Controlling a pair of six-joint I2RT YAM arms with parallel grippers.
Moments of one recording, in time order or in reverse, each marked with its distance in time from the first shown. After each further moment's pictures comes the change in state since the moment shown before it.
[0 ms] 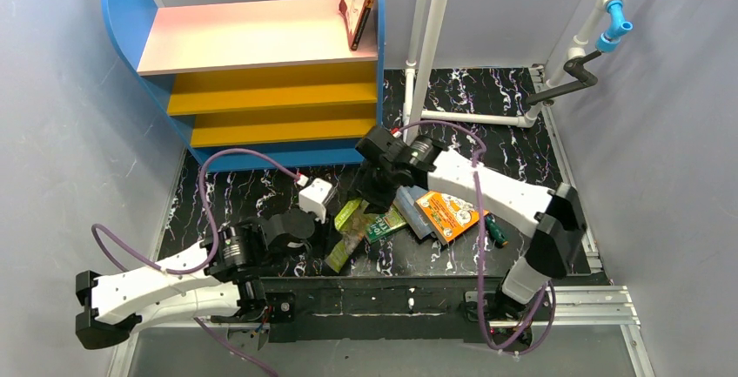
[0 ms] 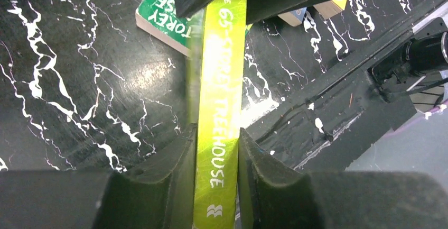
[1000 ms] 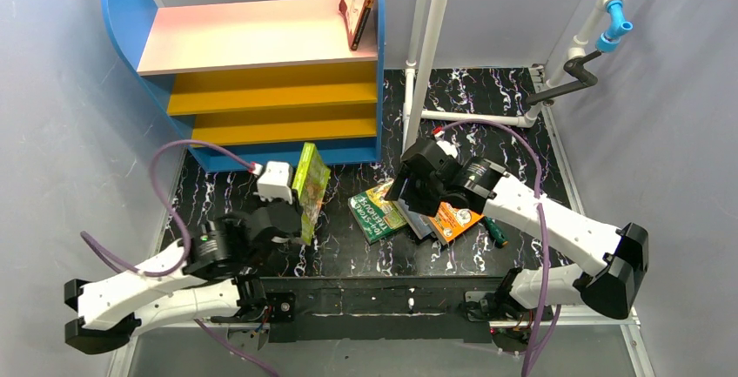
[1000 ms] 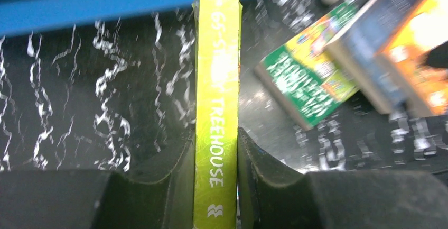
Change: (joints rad) left arm 0.025 -0.029 0.105 -0.294 -0.422 -0.150; right arm -0.040 -0.401 -0.352 0.106 0.219 -0.225
